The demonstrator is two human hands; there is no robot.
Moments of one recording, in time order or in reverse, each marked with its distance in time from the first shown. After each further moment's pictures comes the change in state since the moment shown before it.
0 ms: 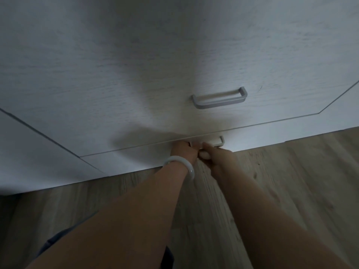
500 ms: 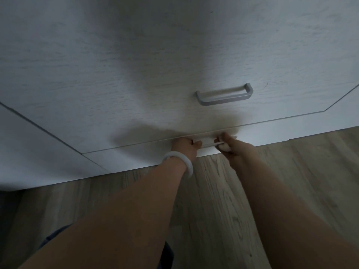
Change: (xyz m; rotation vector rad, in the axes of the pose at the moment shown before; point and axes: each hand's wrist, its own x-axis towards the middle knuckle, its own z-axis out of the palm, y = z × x) left_hand 0.004 -0.010 -0.002 -0.092 -0.019 0.029; right_hand 0.019 -0.025 -0.024 0.219 0.001 -0.039
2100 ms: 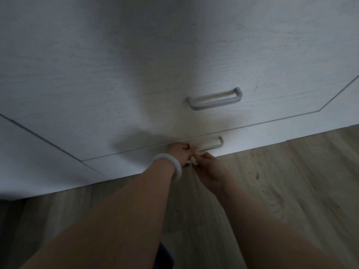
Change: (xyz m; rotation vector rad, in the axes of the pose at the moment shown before) left_hand -0.012 0.009 -0.016 -0.071 -0.152 -0.057; right_hand -0.024 0.057 0.002 0.072 -0.480 0.165
